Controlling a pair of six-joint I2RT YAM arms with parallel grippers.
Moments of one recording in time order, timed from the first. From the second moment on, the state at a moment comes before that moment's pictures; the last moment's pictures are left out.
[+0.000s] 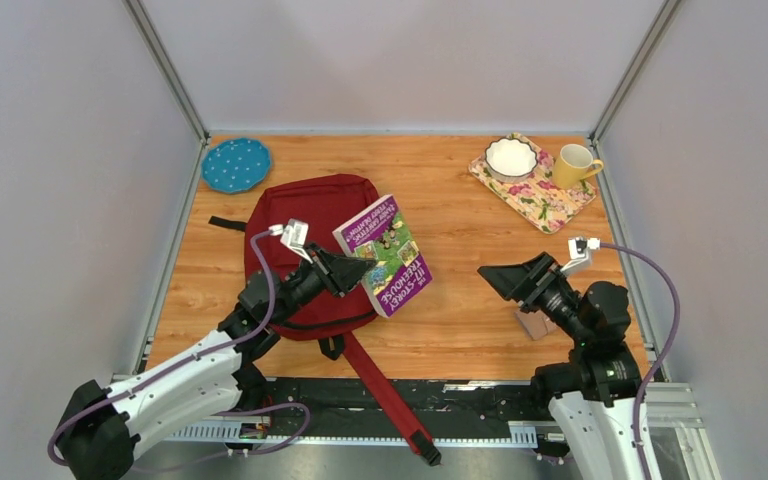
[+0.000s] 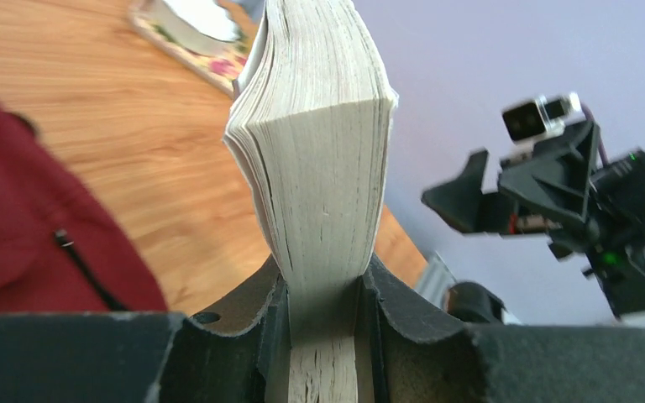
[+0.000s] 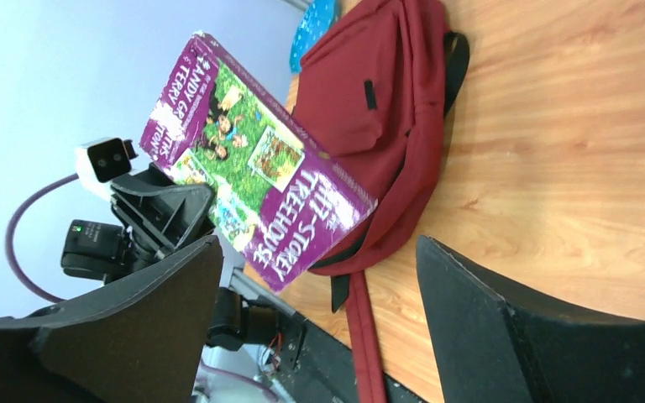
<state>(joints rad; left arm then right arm) -0.76 0.79 0.36 0.55 0.16 -0.74 0.15 0.27 0.54 -0.40 -0.48 0.90</state>
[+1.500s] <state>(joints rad) -0.75 0.91 0.06 1.21 -0.09 -1.16 0.84 0.84 0.37 0.44 -0.15 1.19</state>
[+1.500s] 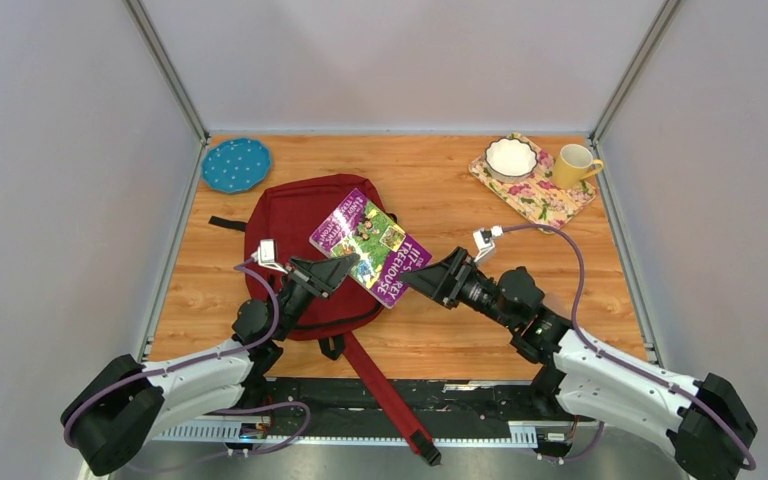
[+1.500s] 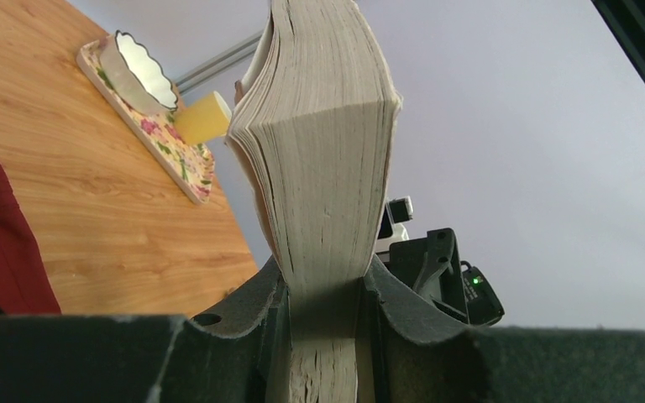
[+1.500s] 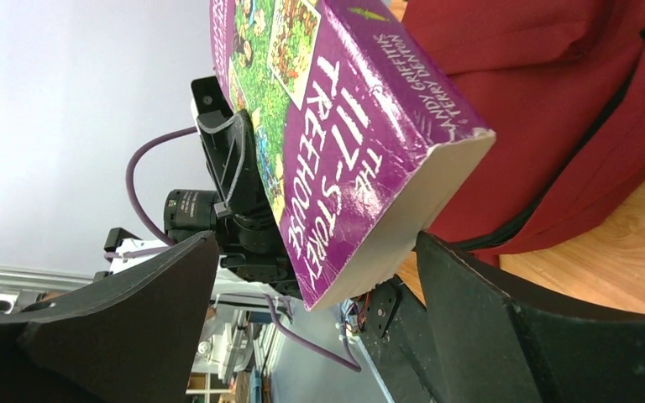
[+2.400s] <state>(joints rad) -0.75 0.97 0.12 1.23 -0.02 -1.23 0.84 0.96 0.37 0.67 -0.20 1.22</state>
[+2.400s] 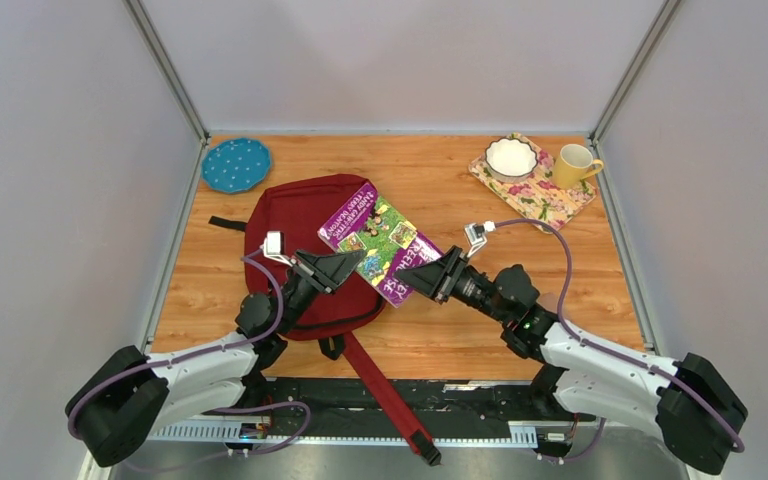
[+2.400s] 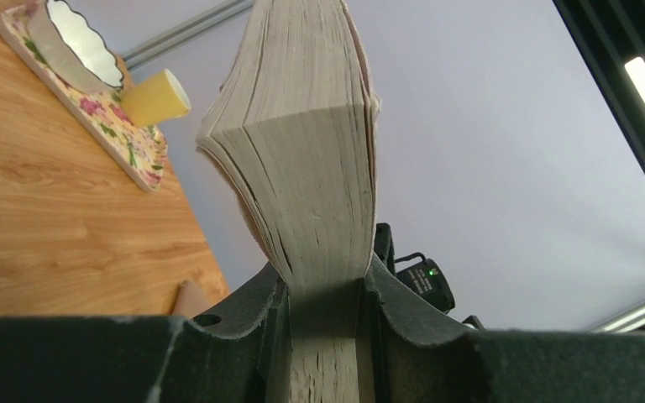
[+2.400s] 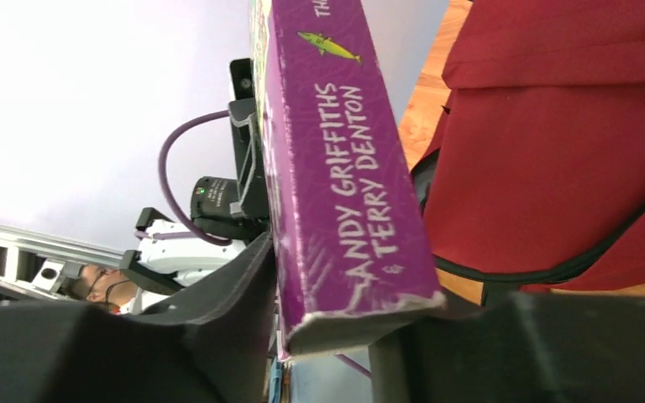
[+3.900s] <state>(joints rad) -0.78 0.77 0.67 -0.62 0.05 0.02 0.84 0.54 0.31 -0.10 0.13 1.13</state>
